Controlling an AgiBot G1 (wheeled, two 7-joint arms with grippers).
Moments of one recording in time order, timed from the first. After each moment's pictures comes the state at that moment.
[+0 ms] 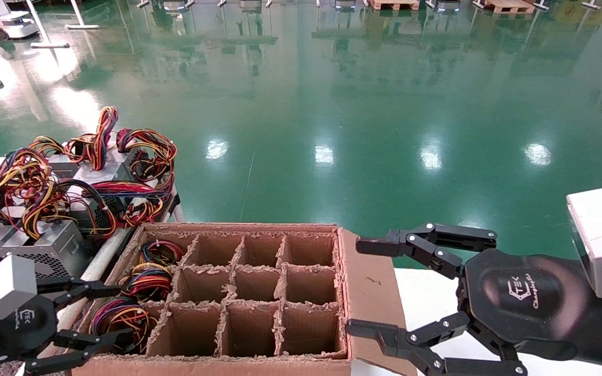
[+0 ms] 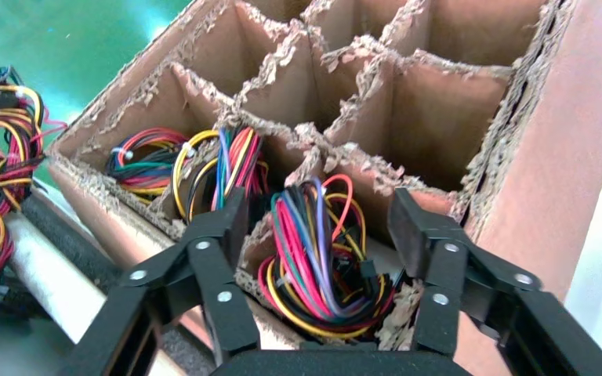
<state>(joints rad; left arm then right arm) -1.01 0.44 0.38 -1.14 1.13 1.31 -0.12 1.09 -0.58 -0.36 1.26 -0.67 -1.46 0.14</state>
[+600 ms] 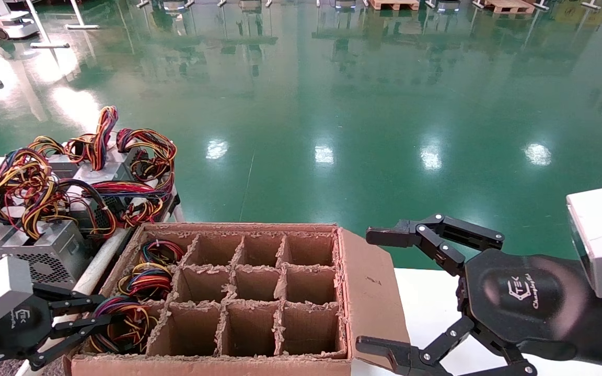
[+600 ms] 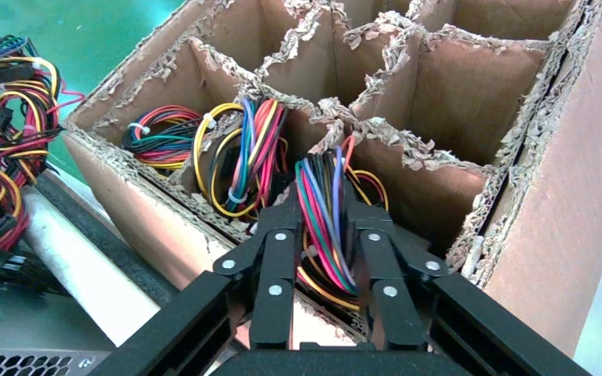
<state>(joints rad) -1.01 0.45 0.38 -1.07 1.13 1.32 -0.07 1.09 -0.58 -0.36 1.26 -0.67 -1.46 0.14</state>
